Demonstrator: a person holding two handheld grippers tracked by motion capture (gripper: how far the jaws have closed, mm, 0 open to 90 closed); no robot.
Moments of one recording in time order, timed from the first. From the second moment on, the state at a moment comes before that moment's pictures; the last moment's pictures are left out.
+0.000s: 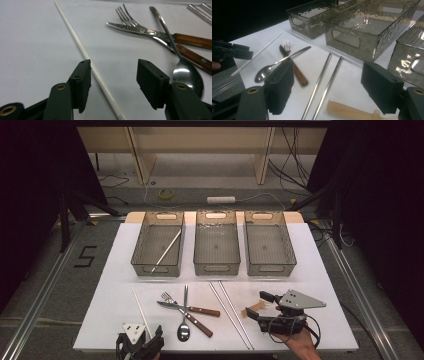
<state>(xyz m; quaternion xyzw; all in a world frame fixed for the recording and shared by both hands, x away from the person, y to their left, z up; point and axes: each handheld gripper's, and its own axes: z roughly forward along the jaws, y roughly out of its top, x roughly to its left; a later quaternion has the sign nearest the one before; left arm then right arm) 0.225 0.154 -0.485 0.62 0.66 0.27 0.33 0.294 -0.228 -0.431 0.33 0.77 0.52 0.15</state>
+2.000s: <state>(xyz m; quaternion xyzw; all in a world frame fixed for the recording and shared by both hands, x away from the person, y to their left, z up) 0.200 0.146 -0.510 0.58 0.68 0.31 0.33 0.293 -0.225 -0.430 0.32 0.77 0.52 0.15</state>
